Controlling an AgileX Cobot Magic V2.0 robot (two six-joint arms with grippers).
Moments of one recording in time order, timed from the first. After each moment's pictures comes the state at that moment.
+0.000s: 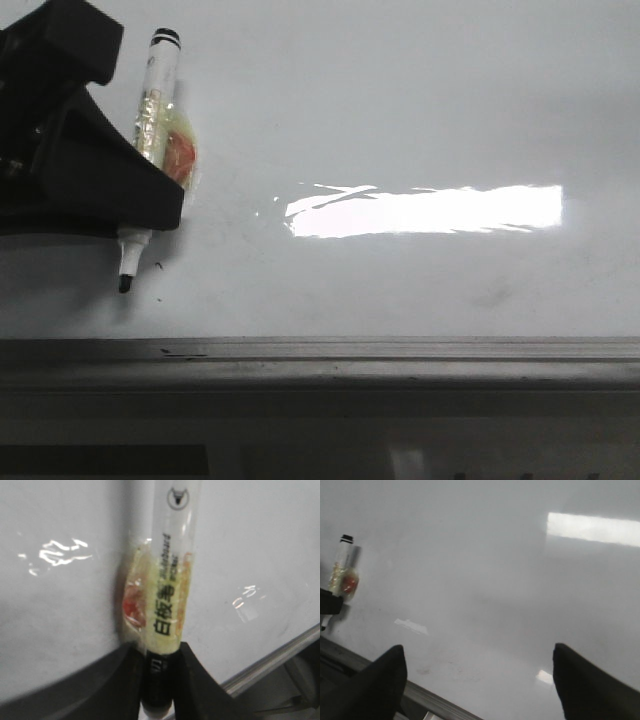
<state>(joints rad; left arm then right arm) -0.70 1.13 -0.57 -0.86 0.20 0.36 0.17 0.31 -0.65 0.37 0.78 -0.34</state>
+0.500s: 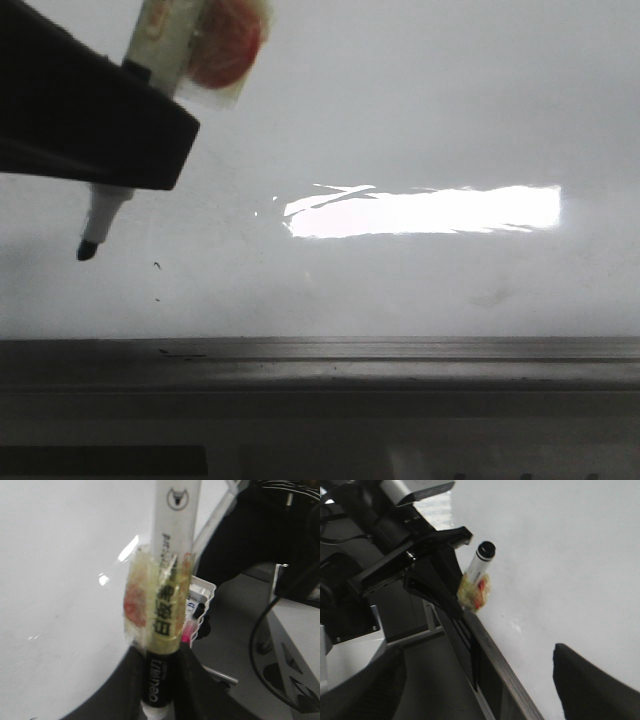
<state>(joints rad) -0.84 0.93 -0.58 -1.07 0.42 1.17 0.32 0.51 -0.65 1.01 0.87 -1.07</state>
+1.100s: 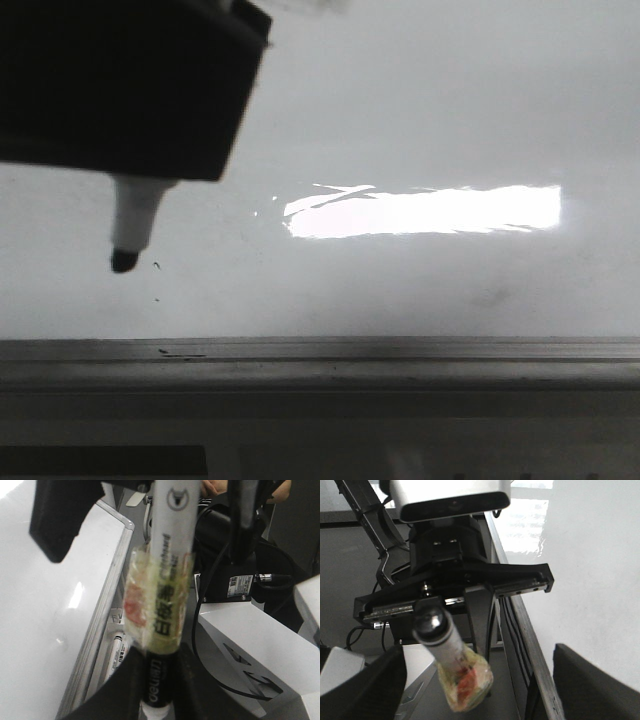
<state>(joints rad) -0.84 0.95 -0.58 -1.39 0.66 1.70 0.58 0.85 -0.65 1.38 0.79 -1.57</state>
